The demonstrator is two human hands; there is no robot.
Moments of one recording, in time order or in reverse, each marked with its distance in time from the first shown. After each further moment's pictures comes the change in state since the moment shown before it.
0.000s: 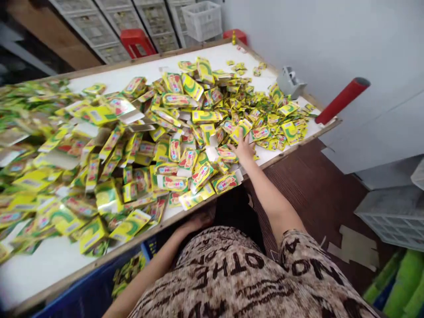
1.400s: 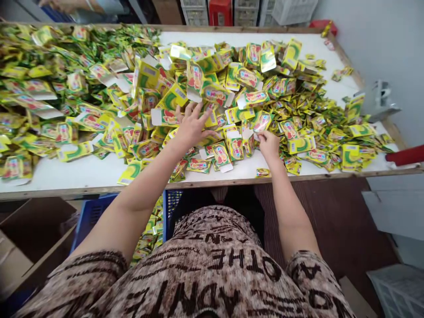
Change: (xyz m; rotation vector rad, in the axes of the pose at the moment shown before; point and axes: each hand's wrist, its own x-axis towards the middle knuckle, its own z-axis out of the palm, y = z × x) left_hand -0.054 -0.026 -0.207 0.431 1.196 0.087; right_hand 0.001 -0.072 0.029 0.279 -0.152 -0.360
